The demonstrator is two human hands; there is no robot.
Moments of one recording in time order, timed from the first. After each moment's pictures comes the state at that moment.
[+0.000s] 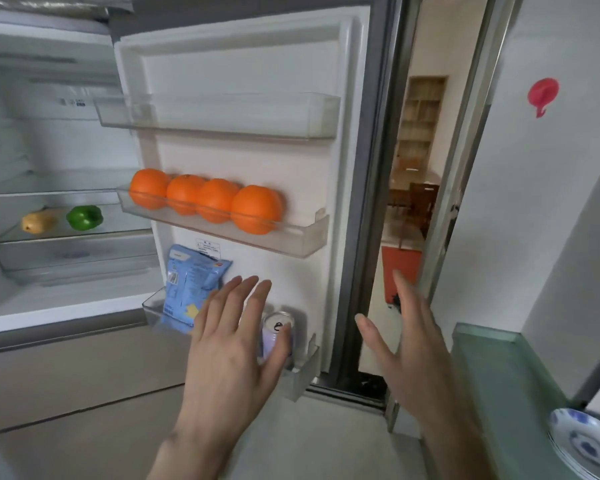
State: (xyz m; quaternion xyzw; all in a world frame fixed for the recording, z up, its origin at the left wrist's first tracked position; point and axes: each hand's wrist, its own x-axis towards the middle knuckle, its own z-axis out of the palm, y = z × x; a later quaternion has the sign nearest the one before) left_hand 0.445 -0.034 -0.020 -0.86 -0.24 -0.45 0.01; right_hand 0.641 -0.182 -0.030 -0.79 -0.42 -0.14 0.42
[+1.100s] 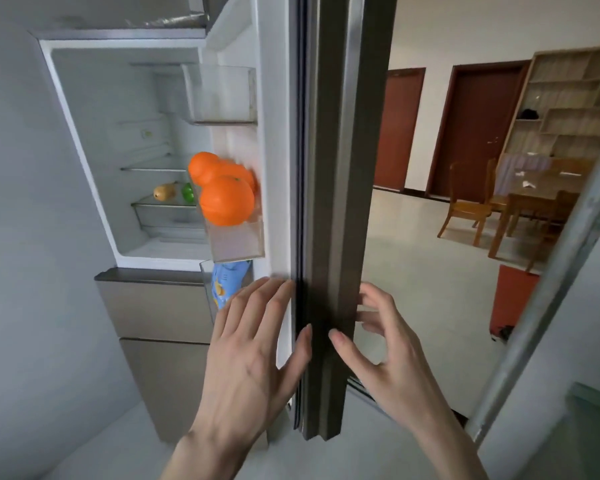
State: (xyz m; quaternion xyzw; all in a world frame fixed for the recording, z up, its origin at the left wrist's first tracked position) left_hand 0.479 -0.103 -0.023 -0.81 -0.35 -0.46 0.10; right_hand 0.679 -0.154 -0.041 -0.58 -0.62 0.11 0.51
